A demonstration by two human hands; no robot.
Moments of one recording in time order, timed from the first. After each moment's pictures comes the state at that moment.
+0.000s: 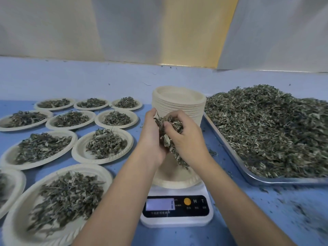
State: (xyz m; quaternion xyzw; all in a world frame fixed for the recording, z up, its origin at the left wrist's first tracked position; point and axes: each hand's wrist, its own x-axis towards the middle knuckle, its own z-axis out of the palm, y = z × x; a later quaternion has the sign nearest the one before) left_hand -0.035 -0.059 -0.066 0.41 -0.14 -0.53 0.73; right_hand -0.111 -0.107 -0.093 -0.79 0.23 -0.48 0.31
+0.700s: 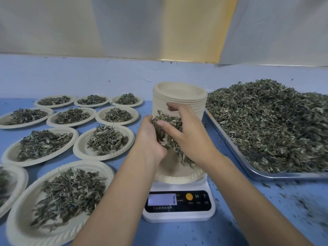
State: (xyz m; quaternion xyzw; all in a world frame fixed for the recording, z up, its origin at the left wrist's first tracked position) left_hand -0.029 -0.061 -0.071 0.45 -0.05 -0.53 0.72; right_hand -0.120 -0.107 -0.089 -0.85 0.25 -0.40 0.23
